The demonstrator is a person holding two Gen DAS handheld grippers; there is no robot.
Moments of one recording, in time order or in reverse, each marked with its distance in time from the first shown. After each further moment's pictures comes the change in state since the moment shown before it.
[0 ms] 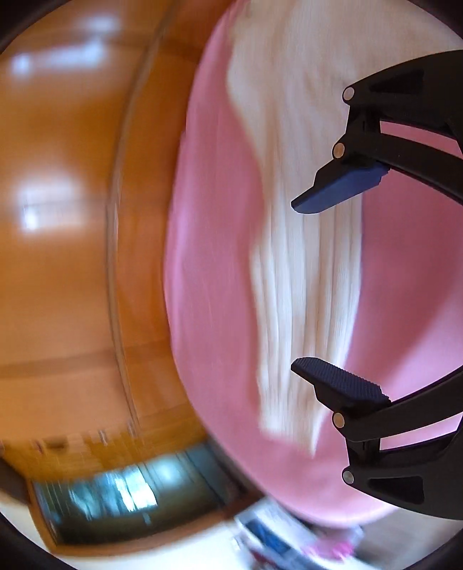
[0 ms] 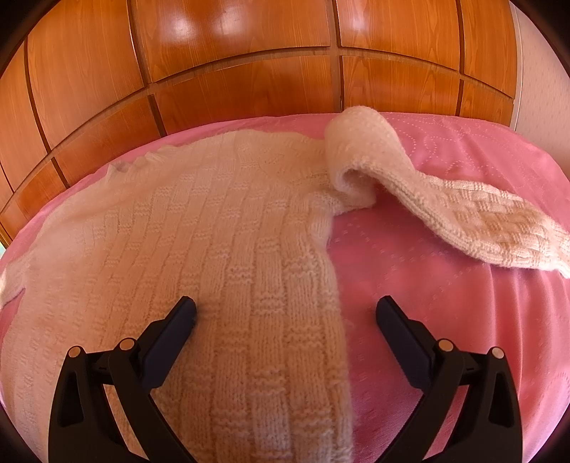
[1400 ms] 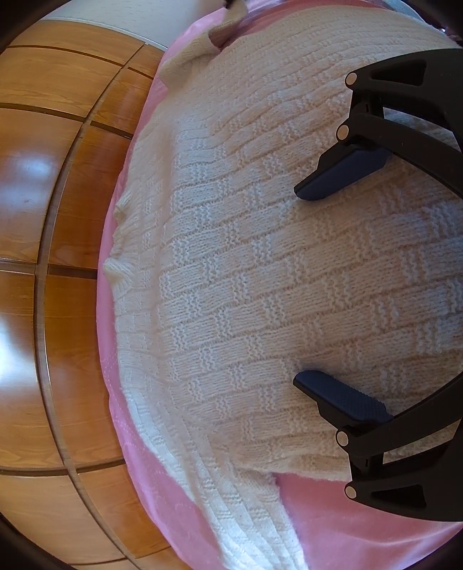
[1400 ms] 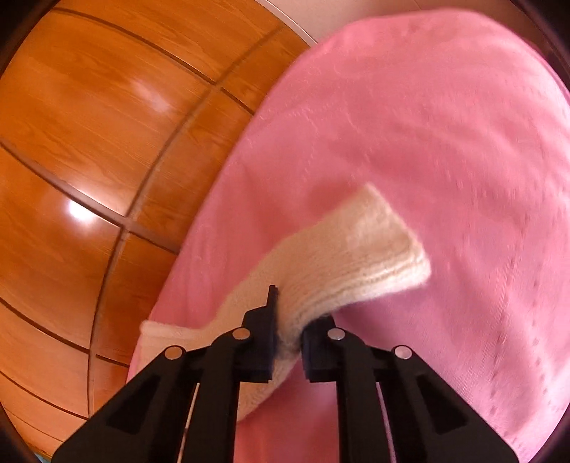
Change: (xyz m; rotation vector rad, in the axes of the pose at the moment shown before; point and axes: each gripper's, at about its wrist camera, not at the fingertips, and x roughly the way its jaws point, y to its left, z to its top) left arm -0.009 -0.222 -0.076 0.252 0.187 -0.490; right arm -0.046 -0.261 0.033 0.859 -0.234 0.025
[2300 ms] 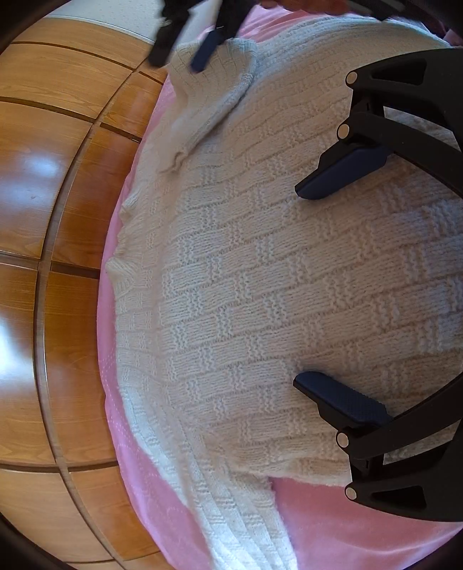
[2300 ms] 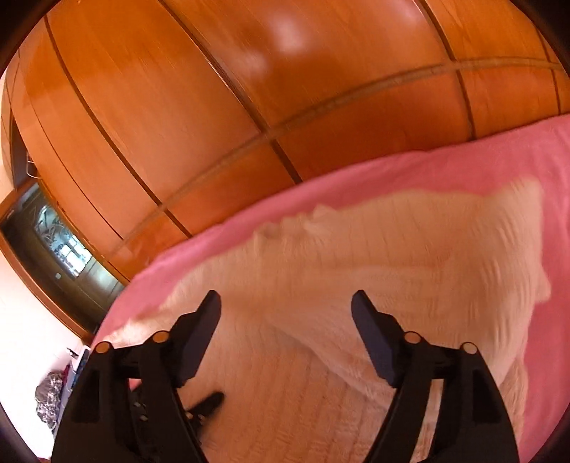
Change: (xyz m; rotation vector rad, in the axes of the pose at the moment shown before) left arm -0.006 0.003 -0.002 -0.036 -0.008 -0.039; right arm 0.055 0.241 -0.227 -0.701 0.375 0.434
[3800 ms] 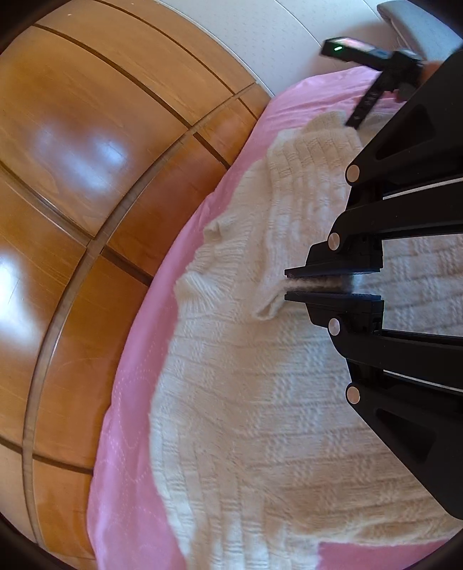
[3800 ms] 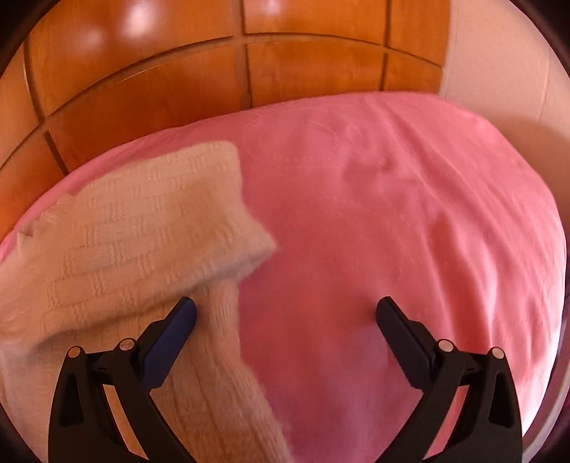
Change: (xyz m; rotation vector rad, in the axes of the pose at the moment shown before) left arm 0.020 0.002 0.069 -0.330 -0.101 -0.224; right arm -0.010 -0.097 -0.006 0.093 0.068 -0.769
